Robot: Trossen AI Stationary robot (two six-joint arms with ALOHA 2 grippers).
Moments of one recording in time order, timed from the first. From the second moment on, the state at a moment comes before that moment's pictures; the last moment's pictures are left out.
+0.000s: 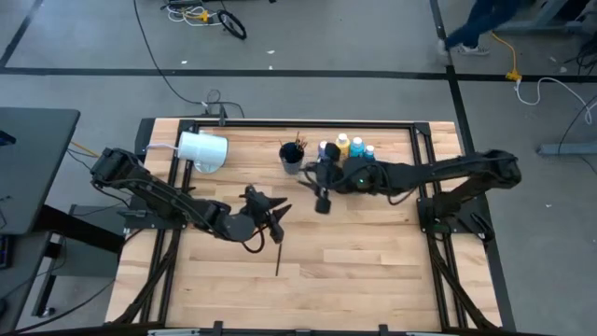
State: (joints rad) left arm -0.39 1.46 0.82 0.23 -0.91 -0.56; right arm 0.02 1.46 1.03 0.16 0.25 -0.18
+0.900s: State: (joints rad) left arm -0.16 1.48 0.96 0.22 -0.62 0.14; right arm 0.37 1.32 1.03 0.02 0.53 -0.24
